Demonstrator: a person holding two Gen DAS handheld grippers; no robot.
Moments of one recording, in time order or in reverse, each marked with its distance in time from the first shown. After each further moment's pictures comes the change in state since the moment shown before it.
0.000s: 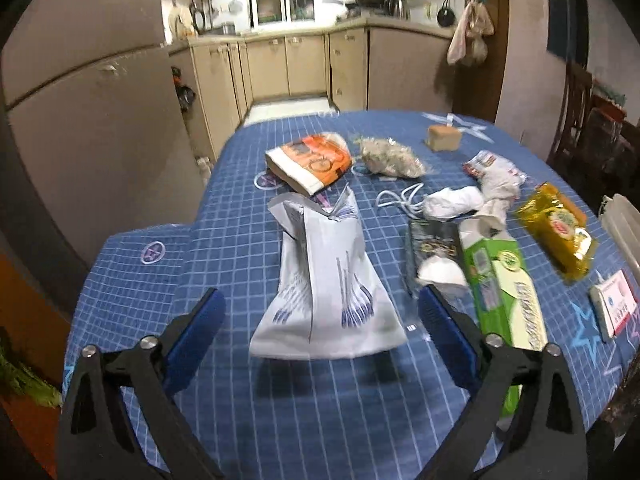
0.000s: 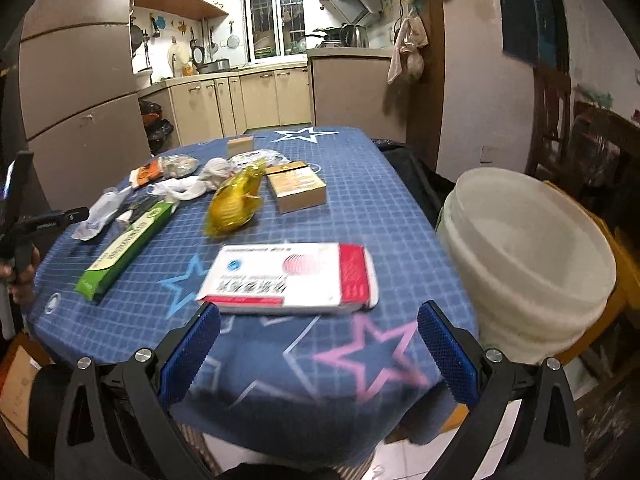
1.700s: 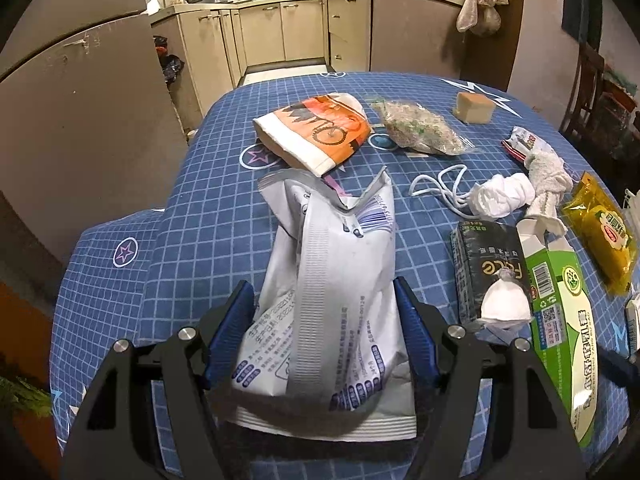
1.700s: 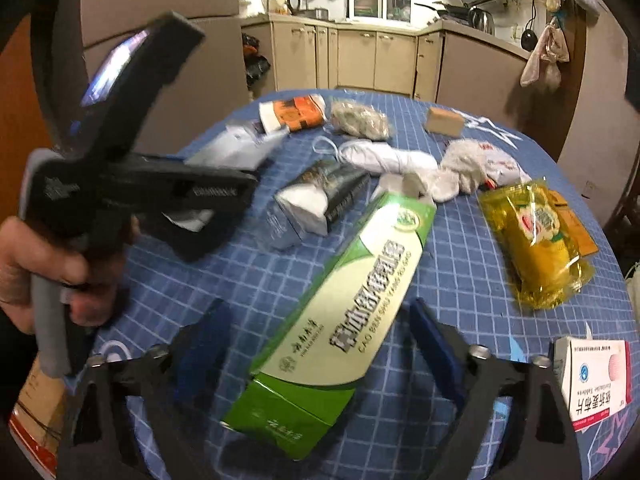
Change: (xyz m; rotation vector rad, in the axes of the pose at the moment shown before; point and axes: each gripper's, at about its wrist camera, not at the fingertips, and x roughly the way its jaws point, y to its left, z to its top) left arm 0.060 0.013 0.017 0.009 0.118 -0.001; right arm 0.100 0.239 0.032 -0.212 0.160 0.191
